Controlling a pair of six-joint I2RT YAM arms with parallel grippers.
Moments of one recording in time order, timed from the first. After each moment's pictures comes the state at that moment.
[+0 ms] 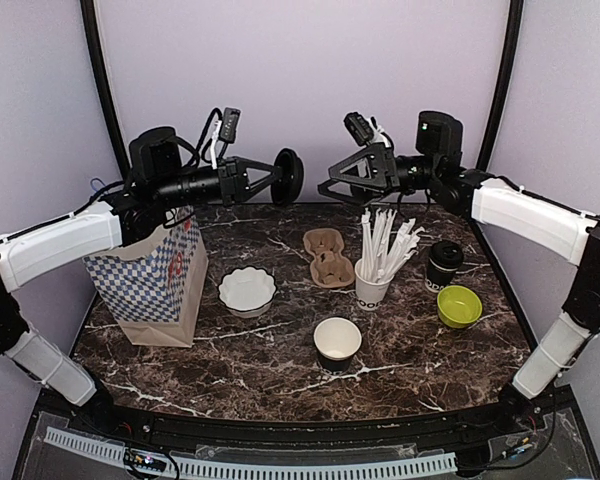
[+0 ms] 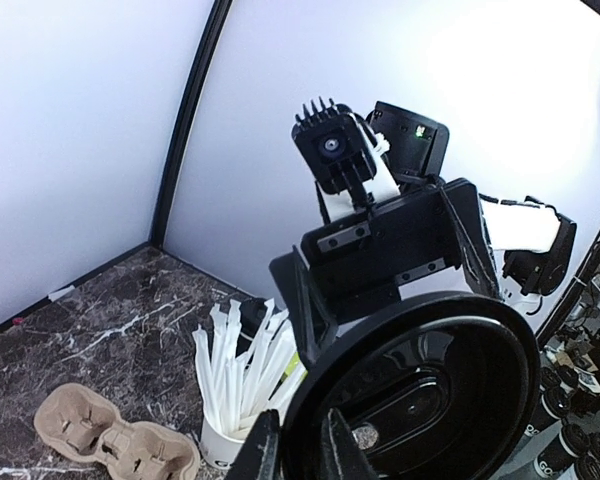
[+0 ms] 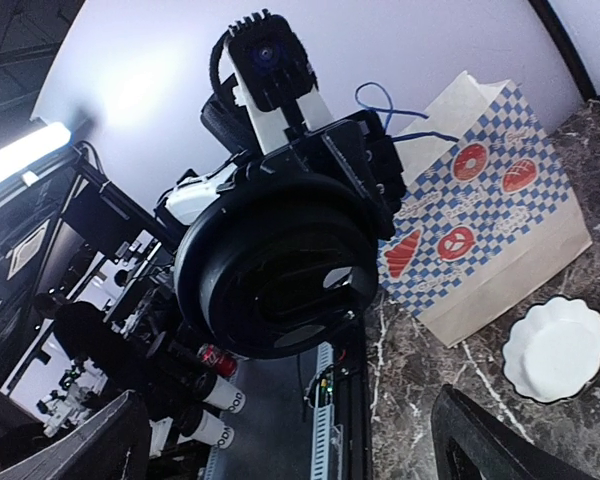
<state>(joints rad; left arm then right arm) -0.61 1.45 1.24 0.21 0.66 -0.35 0.57 1.60 1.42 0.10 -1.19 0.70</state>
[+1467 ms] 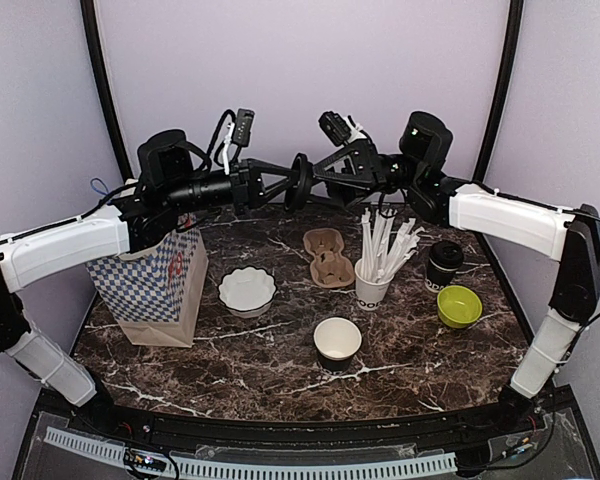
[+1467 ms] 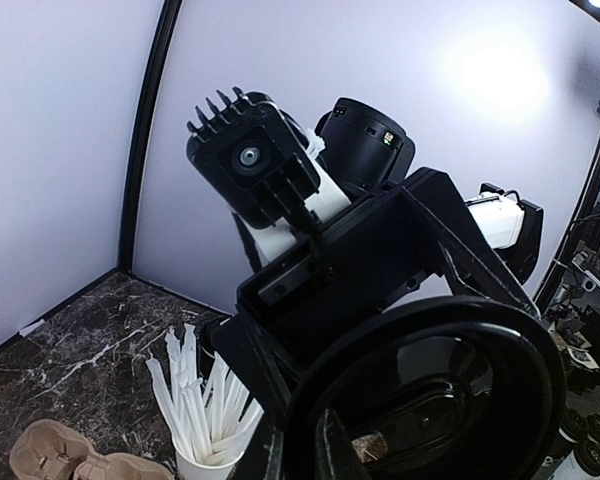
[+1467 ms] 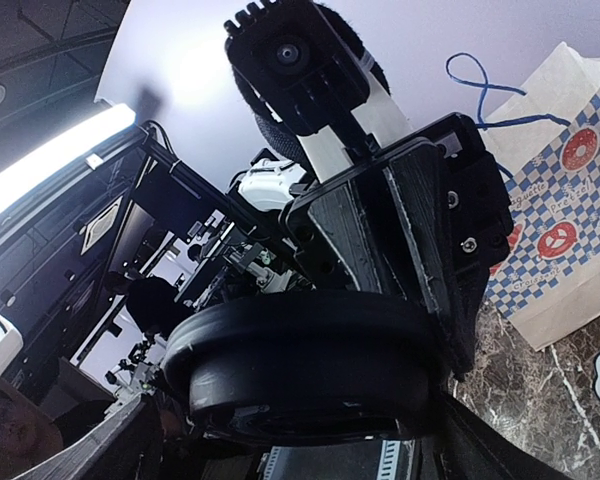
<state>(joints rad) -0.70 1.47 1.24 0.30 0.64 -0.31 0.67 1.70 1.44 0.51 -1.28 1.09</state>
